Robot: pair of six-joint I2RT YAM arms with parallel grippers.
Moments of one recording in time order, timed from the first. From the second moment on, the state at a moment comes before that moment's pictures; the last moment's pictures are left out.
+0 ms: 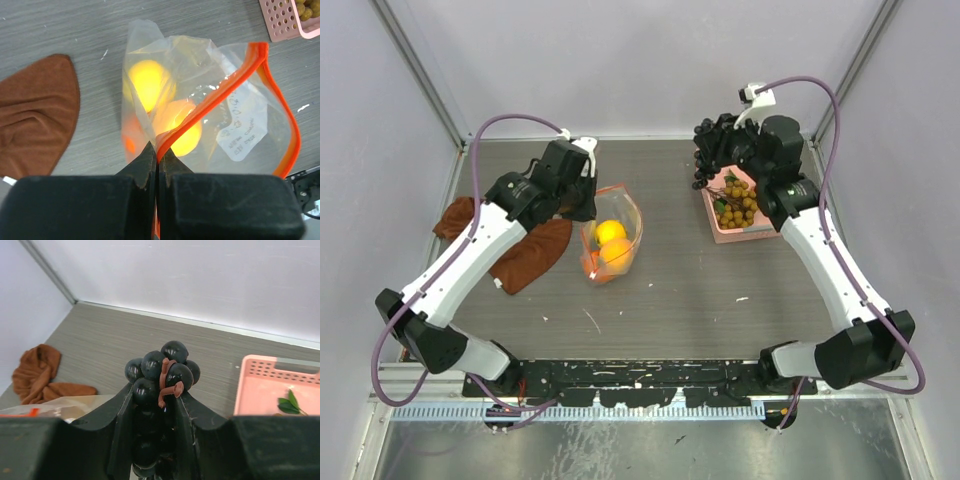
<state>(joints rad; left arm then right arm) -0.64 1.44 1.62 -0.96 -0.14 -0.35 0.26 1.33 1.36 -0.14 -0.21 0.22</state>
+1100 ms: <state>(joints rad) -0.63 1.48 1.54 -0.90 -0.11 -0.67 0.74 1.29 1.13 0.21 -0.06 0.53</state>
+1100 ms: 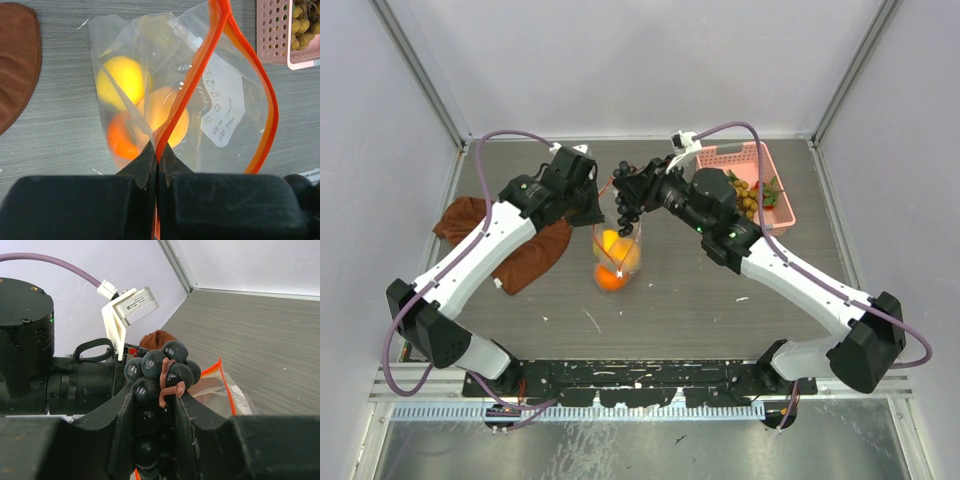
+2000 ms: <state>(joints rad) -0.63 1.46 1.53 -0.90 -0.11 -0.67 0.78 1.47 1.08 0.25 -0.02 0.59</state>
